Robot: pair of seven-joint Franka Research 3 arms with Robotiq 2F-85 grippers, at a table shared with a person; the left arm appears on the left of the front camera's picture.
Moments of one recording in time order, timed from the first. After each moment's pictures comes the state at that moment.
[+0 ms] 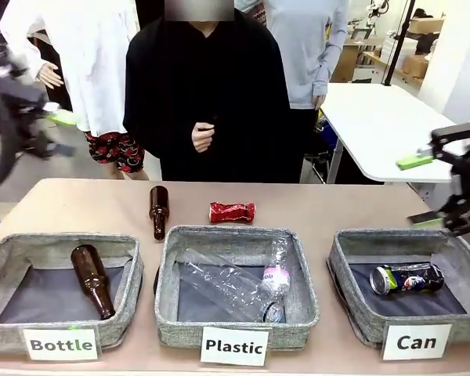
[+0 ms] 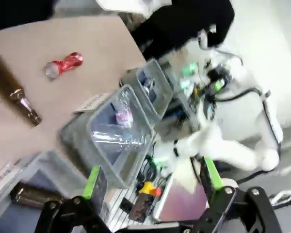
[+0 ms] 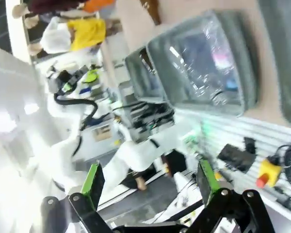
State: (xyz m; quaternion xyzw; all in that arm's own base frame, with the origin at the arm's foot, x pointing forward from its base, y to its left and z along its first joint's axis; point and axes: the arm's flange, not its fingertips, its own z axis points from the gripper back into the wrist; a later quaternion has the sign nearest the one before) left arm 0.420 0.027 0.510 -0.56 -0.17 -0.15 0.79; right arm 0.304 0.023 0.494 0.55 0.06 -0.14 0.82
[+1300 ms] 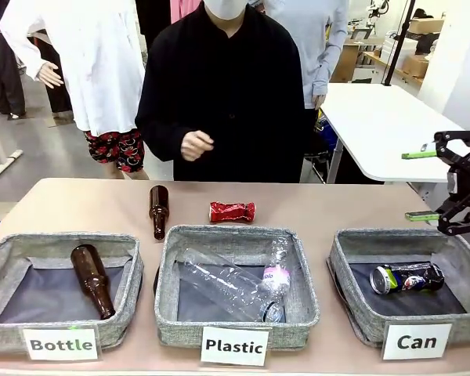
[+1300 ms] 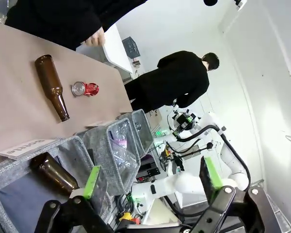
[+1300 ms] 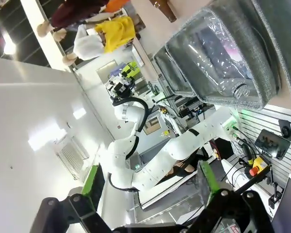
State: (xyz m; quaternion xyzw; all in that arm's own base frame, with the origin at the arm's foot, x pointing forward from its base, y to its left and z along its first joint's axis) left arm 0.367 0.162 0.437 -0.64 -0.24 -0.01 0.73; right arm 0.331 -0.018 0.460 0.62 0.13 -0.22 0.74
